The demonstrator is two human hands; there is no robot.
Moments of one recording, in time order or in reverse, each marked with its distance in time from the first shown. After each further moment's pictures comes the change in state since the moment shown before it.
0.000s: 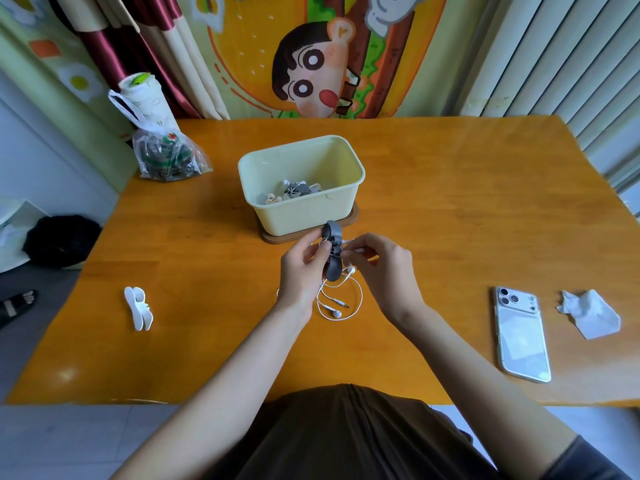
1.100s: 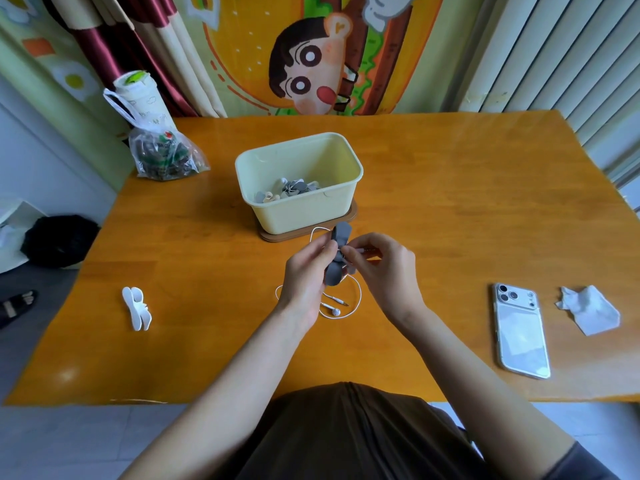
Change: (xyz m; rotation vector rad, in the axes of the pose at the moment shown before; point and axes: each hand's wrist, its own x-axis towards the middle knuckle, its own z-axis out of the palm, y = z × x) left_hand -0.010 0.004 0.005 -0.238 -0.161 -0.121; right_hand -0.003 0.003 0.001 0.091 0.063 0.046
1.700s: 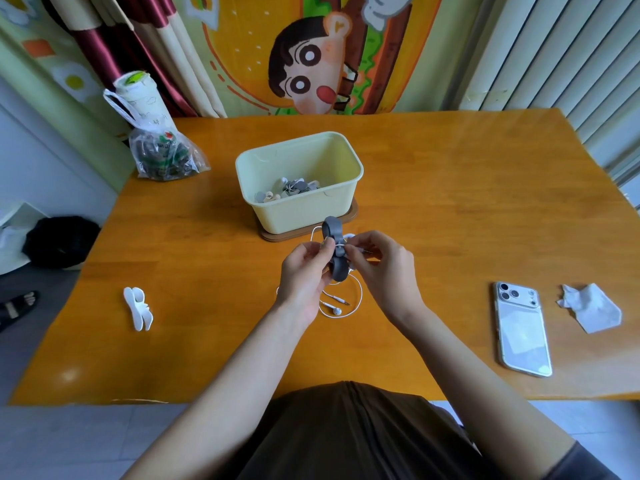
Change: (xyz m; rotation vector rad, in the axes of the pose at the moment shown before) left_hand 0.004 0.001 -0.001 -0.073 0.161 -0.064; right_hand -0.002 -0.002 0.002 0.016 0.009 0.009
